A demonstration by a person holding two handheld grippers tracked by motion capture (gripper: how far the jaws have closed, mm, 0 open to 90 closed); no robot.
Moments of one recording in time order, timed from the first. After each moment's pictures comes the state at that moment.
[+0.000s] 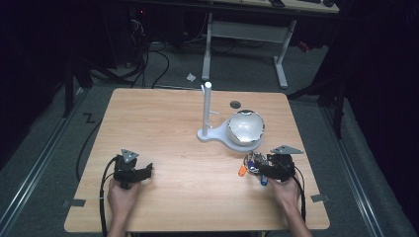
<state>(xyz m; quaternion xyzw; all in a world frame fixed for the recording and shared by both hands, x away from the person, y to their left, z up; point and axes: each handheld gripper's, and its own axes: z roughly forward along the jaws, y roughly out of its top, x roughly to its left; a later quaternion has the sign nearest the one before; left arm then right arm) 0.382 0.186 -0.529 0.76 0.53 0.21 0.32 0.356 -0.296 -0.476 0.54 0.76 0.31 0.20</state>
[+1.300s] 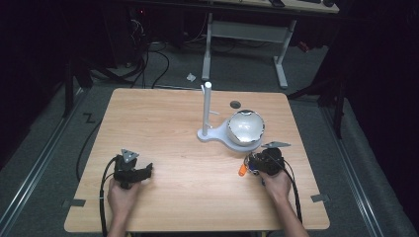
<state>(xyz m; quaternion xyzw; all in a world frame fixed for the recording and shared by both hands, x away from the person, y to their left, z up) 0.382 0.186 -0.529 0.76 0.53 0.21 0.32 0.392 -0.288 -0.509 0.55 0.77 0.29 0.16</state>
